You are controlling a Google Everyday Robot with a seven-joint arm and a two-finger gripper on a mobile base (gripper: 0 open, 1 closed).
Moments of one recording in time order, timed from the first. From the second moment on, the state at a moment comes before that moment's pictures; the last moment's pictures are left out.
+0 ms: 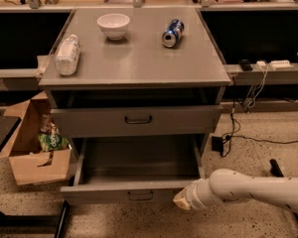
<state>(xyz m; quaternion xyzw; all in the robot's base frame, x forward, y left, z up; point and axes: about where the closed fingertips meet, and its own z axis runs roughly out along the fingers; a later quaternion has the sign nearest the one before) 0.462 -0.134 0.411 -0.42 0.86 0.18 0.21</state>
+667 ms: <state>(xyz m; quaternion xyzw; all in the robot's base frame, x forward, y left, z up) 0.478 -0.141 0.403 -0.31 0.91 0.18 0.20</state>
